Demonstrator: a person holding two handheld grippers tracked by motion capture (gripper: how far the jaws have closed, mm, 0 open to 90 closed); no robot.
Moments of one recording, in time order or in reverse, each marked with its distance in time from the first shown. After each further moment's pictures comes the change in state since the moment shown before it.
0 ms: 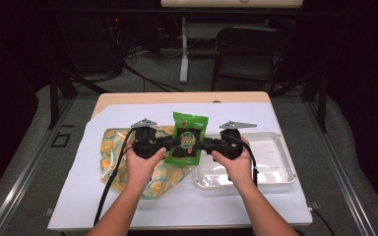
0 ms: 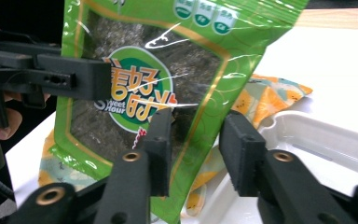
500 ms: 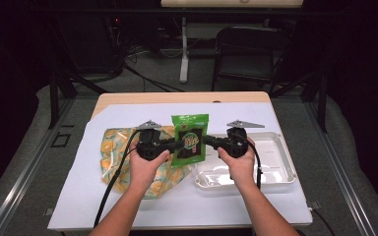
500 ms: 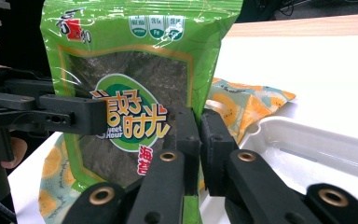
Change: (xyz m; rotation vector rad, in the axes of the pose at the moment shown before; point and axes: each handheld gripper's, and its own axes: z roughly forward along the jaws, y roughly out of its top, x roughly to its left) left arm -0.003 -0.003 0.008 0.024 -0.017 0.027; right arm -0.009 -0.001 -0.009 -0.073 -0.010 0.074
